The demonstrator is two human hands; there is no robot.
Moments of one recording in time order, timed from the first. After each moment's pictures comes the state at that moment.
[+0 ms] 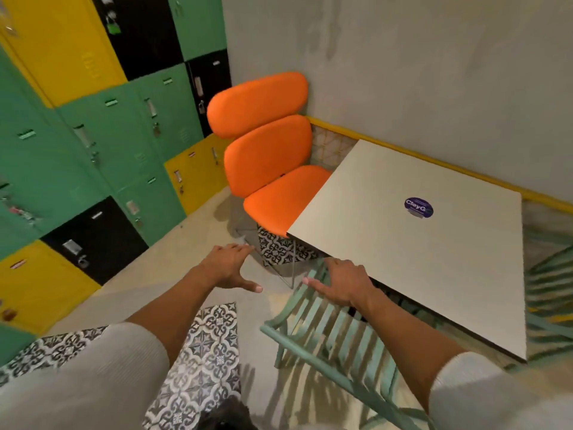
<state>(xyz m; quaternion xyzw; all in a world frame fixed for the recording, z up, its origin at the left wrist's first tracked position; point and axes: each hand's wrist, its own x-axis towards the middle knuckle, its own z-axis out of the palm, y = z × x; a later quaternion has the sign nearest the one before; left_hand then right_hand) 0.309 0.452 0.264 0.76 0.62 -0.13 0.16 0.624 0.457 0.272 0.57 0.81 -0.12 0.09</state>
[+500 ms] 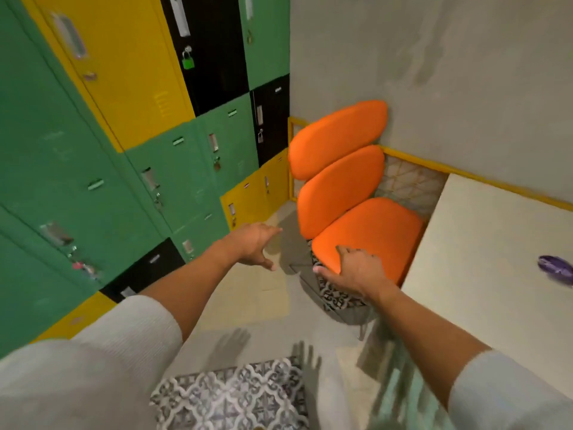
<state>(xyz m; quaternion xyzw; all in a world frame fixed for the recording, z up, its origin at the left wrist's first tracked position) 0.003 0.687 0.330 0.79 0.59 -0.16 0.08 0.284 0.684 0.283 0.57 0.81 -0.07 0.03</state>
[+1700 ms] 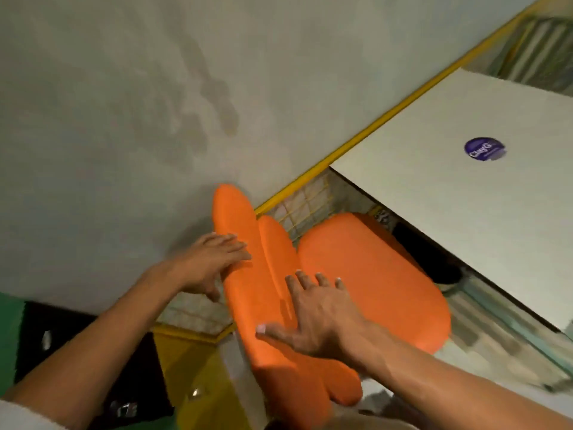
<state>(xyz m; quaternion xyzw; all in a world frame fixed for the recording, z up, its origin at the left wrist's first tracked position) 0.110 1.477 0.401 0.92 0.00 -0.36 -0.16 0.159 1.210 0.347 0.85 0.44 -0.27 -0.10</state>
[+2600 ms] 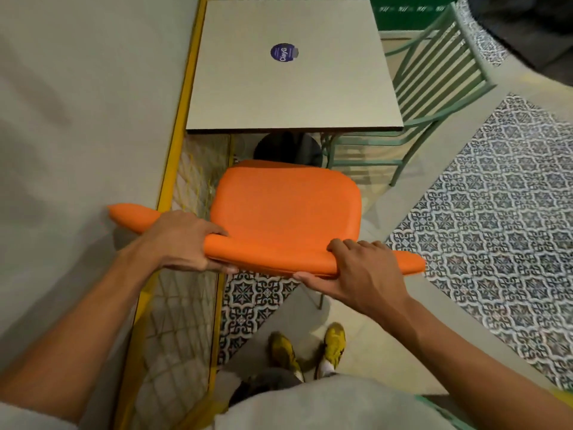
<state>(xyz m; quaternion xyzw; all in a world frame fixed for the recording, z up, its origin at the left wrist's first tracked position) 0.196 1.627 0.304 0.89 -0.42 -0.17 -0.06 -0.015 1.351 0.281 1.00 -0.06 -0.01 -0.04</state>
